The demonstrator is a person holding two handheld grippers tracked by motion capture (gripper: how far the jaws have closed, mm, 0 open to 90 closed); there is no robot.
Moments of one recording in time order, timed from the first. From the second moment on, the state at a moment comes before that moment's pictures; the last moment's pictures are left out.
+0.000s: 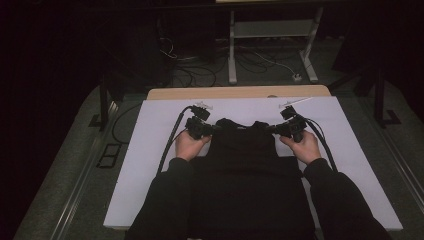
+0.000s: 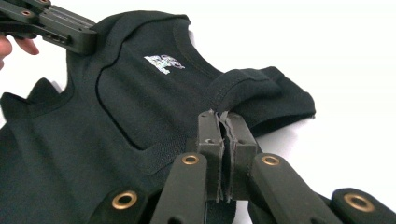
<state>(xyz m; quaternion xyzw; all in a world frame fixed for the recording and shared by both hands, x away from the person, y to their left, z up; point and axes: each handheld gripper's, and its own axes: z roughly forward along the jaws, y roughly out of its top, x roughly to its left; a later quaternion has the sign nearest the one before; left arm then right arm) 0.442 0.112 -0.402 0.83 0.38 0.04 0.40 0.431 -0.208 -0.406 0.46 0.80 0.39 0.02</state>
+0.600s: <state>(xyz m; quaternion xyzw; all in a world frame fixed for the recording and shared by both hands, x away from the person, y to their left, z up) 0.424 0.114 -0.389 0.83 0.37 0.05 0.41 0.411 -0.210 -0.390 0.44 0.80 0.40 0.03</state>
